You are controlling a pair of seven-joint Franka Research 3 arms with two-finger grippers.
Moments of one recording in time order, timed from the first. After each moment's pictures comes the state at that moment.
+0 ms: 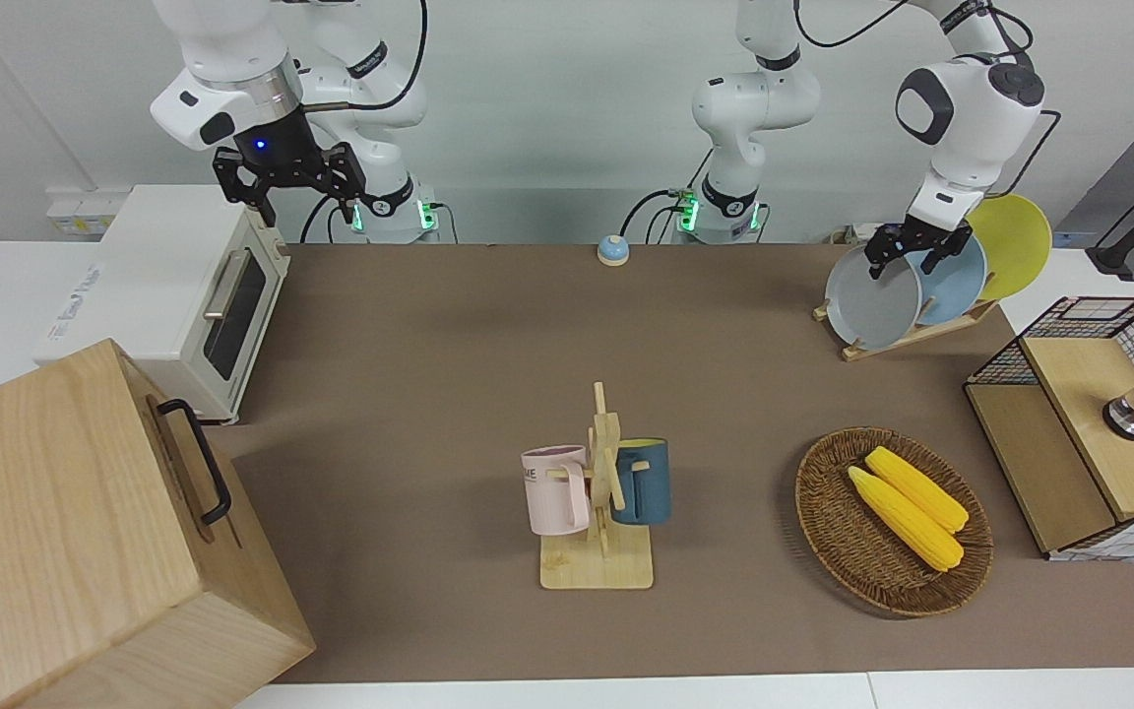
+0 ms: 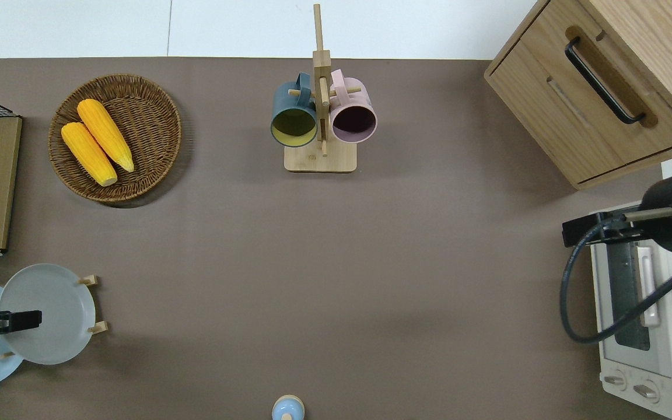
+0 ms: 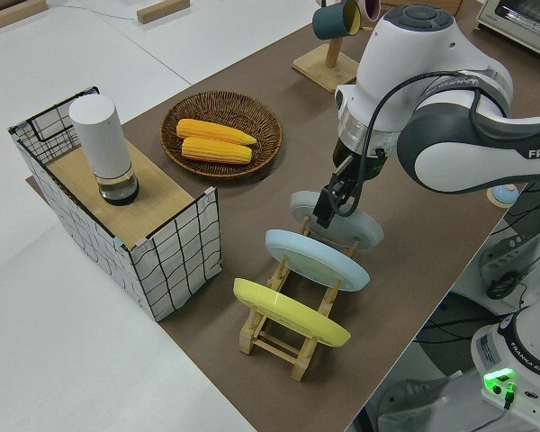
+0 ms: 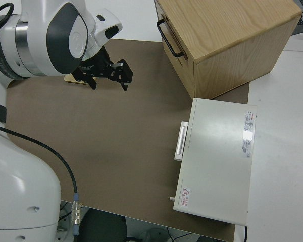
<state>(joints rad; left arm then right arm) 0.09 -0.35 0.23 -2.42 0.13 2.10 0.20 -0.08 -0.02 0.19 -1.50 0.00 1.41 0.06</state>
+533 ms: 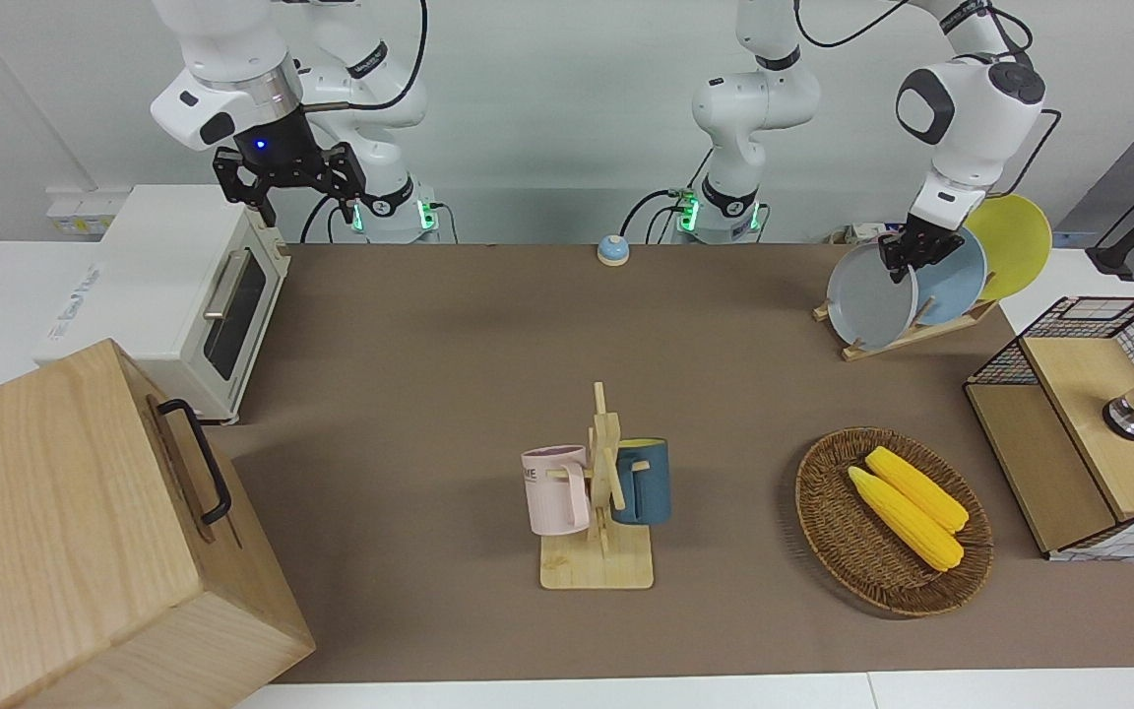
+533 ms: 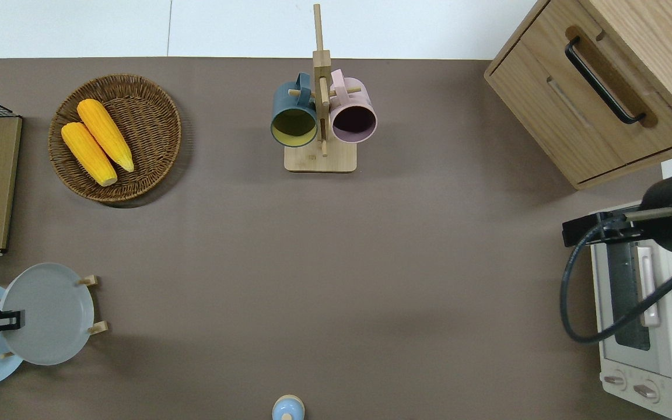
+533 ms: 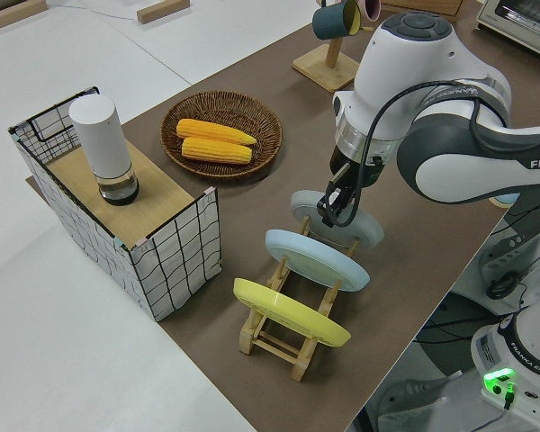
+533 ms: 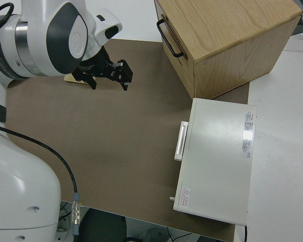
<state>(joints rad) 0.09 -0.36 0.23 -2.42 0.13 2.11 0.21 -0.08 -0.02 0.19 -1.50 0.00 1.41 0.06</state>
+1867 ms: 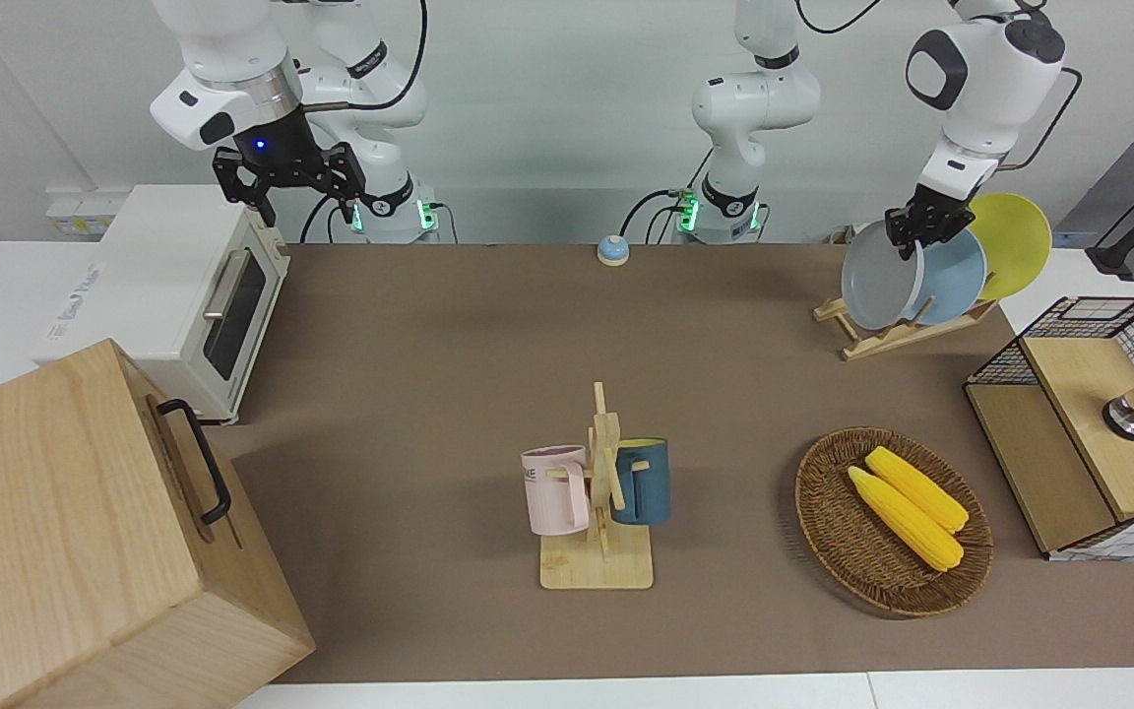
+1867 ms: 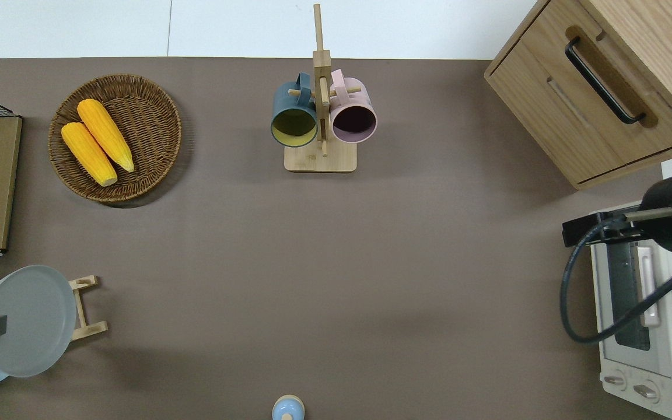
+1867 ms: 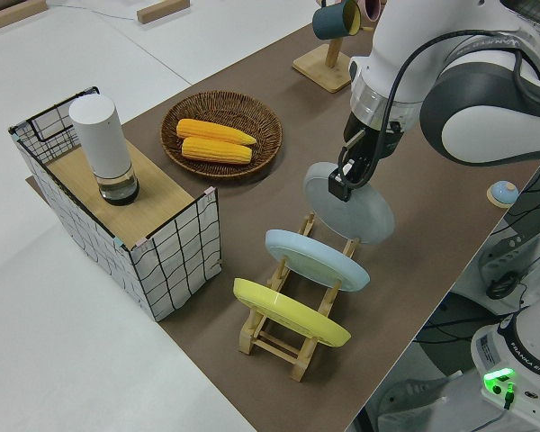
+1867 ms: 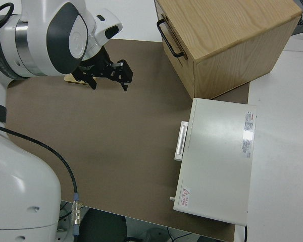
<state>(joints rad) 0.09 -0.41 0.20 -2.32 0.12 1.95 0.23 -0.08 -0.02 0.19 -1.50 0.00 1.41 0.06</state>
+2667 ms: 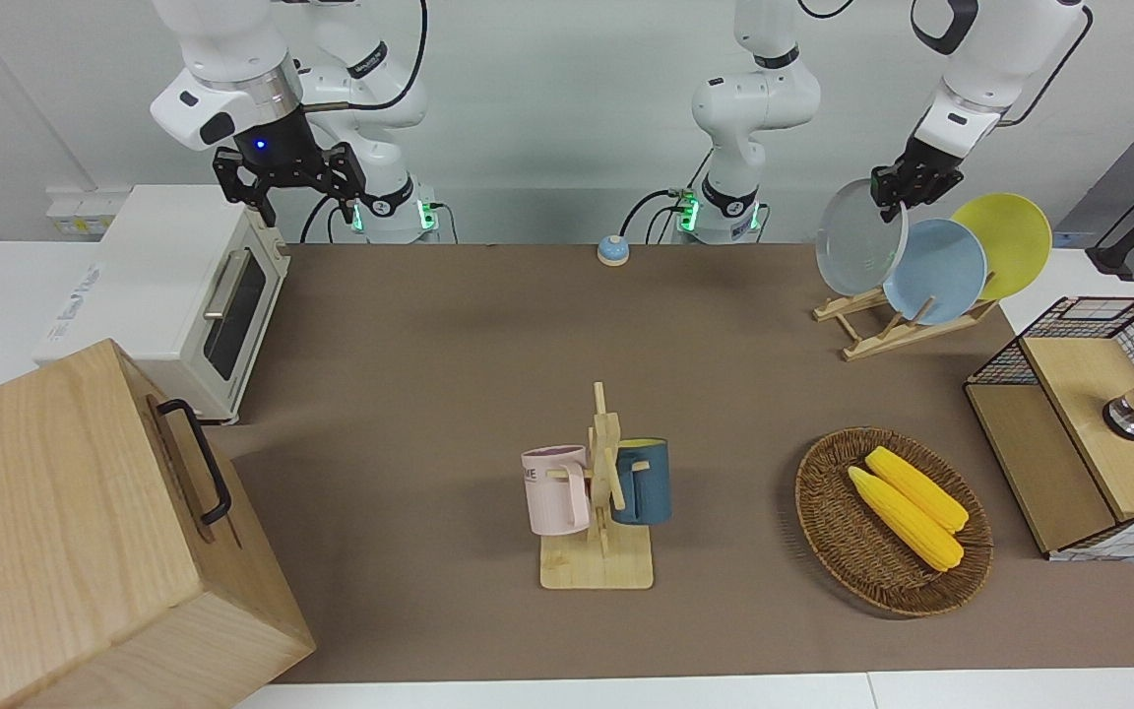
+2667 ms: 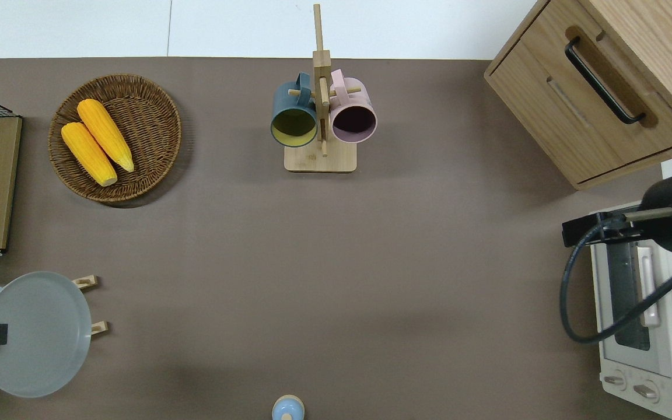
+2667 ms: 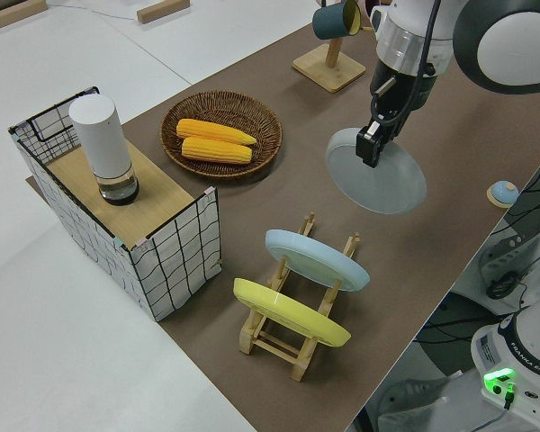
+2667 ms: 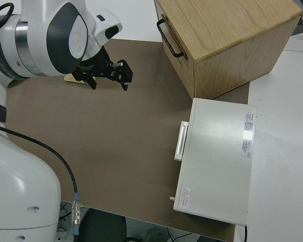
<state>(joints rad) 0.09 -0.43 0.10 -2.14 0.00 1.66 0.11 -0.08 -0.02 0.19 -1.50 0.00 1.41 0.06</state>
